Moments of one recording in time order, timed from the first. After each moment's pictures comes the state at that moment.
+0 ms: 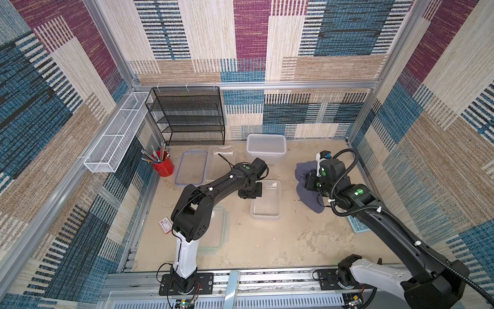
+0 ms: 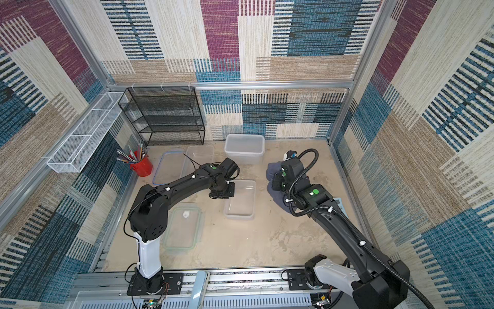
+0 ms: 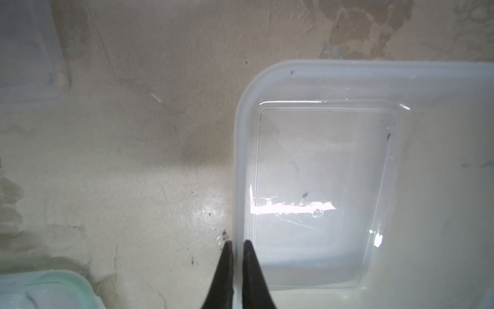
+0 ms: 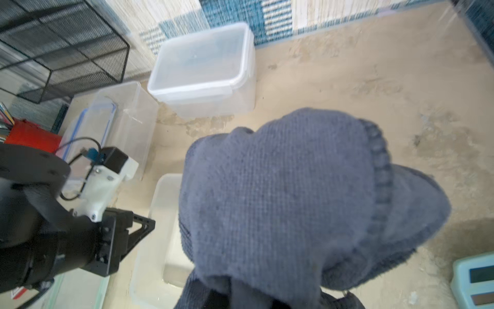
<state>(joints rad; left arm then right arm) -0.68 2.00 1.59 -0.91 -0.05 -0.57 0.45 1.12 1.02 -0.61 0.15 0.49</state>
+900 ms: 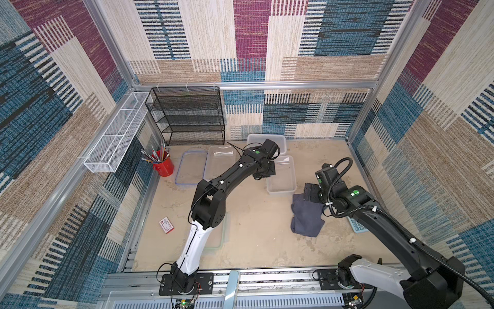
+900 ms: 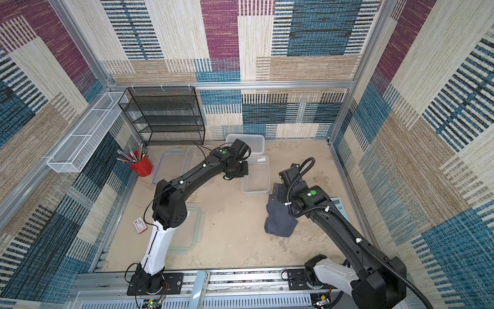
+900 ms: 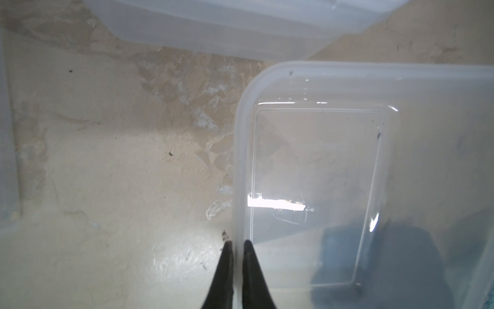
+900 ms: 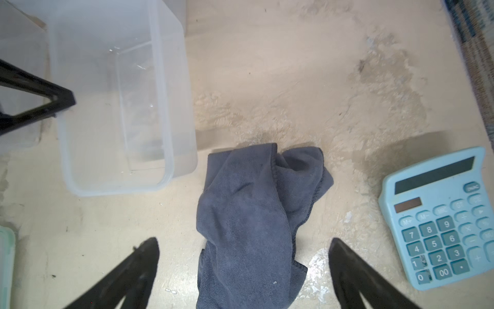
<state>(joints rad) -0.68 2.30 2.18 -0.95 -0.05 -0.67 0.44 1.10 1.02 -0.86 0.27 0.53</state>
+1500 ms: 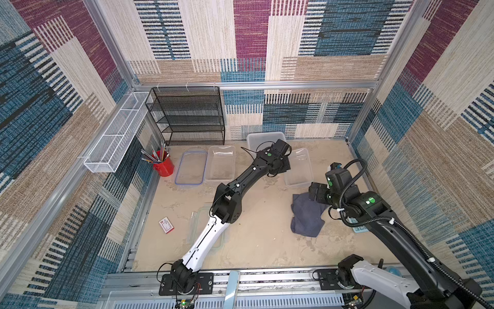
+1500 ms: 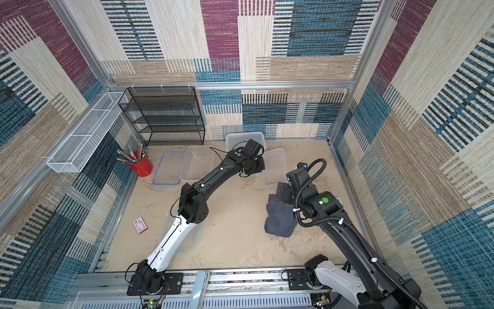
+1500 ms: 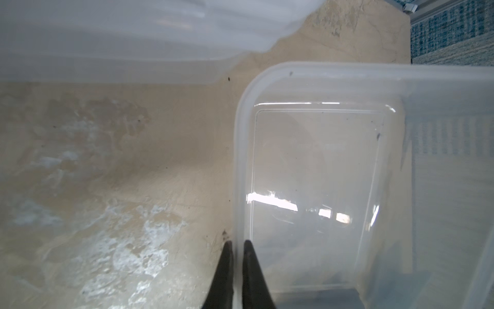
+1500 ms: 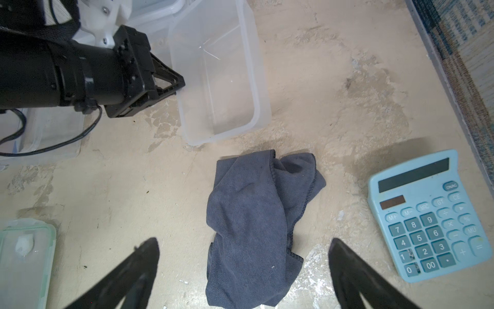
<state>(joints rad) -0.71 2.67 2.64 -0.87 0.09 -0.79 0.44 0.98 1.03 -0.90 0.26 0.54</state>
